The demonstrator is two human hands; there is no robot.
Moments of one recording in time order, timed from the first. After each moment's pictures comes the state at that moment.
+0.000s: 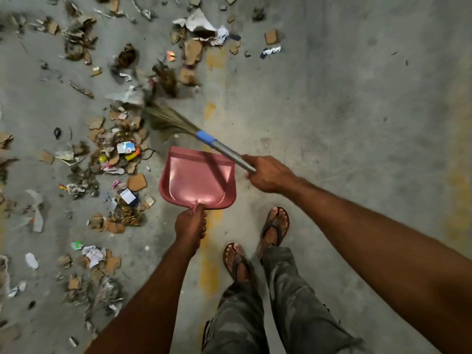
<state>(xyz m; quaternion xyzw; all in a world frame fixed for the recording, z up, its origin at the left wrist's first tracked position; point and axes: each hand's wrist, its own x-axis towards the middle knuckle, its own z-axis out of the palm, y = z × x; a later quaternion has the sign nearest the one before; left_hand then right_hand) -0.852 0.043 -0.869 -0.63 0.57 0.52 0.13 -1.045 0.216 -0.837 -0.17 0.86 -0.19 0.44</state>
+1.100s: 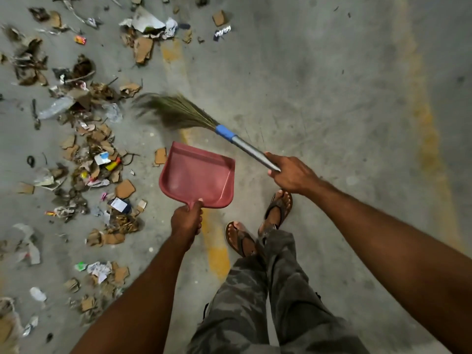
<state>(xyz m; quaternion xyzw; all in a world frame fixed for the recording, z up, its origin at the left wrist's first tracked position) -0.792 0.049 -0.843 -0.51 0.67 0.49 0.24 -0.924 0.330 -0.811 0.00 0.89 -0.22 0.39</state>
